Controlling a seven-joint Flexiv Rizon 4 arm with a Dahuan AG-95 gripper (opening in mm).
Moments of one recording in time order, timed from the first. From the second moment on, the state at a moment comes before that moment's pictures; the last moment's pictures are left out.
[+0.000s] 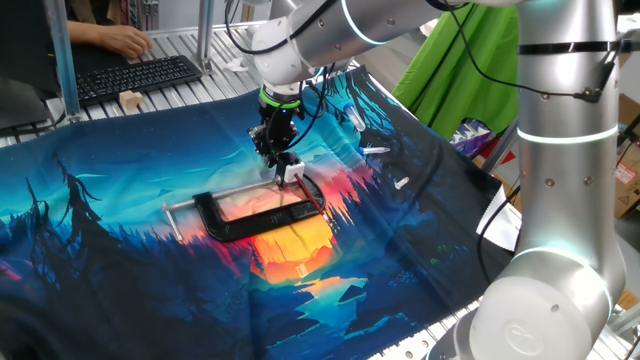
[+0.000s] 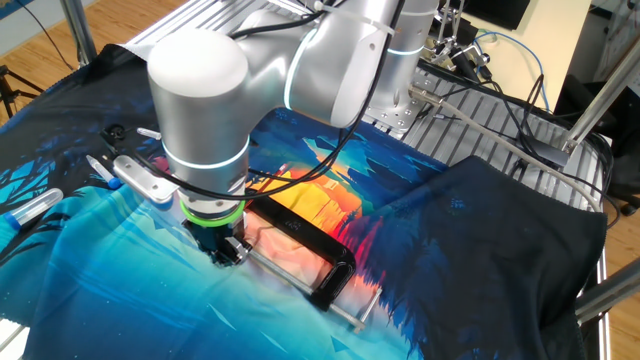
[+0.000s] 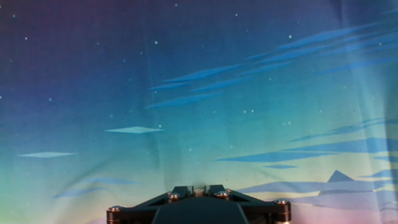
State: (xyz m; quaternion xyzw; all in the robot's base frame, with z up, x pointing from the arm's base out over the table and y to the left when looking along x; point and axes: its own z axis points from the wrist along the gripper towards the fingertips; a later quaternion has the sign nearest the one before) arm 0.639 -0.040 0.027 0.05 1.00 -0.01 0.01
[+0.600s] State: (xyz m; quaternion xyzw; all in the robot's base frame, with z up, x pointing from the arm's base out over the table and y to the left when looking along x) arm 0.639 -0.041 0.027 0.02 1.00 -0.01 0.01
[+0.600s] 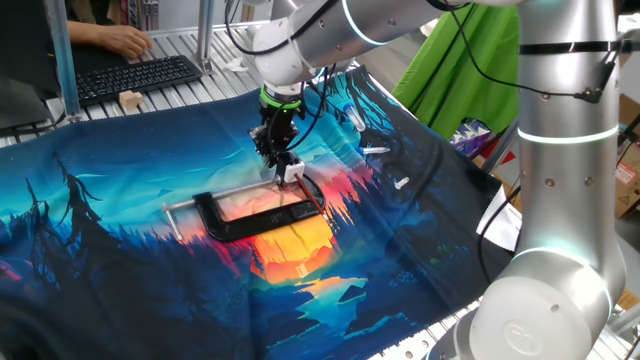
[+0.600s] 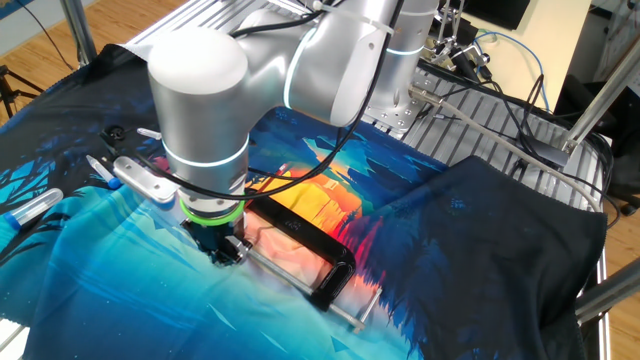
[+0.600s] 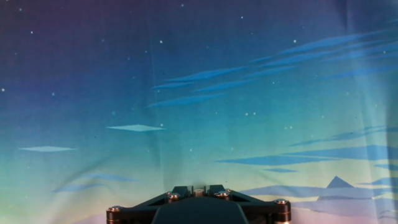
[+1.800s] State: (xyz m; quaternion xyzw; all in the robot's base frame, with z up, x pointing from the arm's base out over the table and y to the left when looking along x) arm 0.639 -0.047 0.027 0.04 1.00 -0.01 0.01
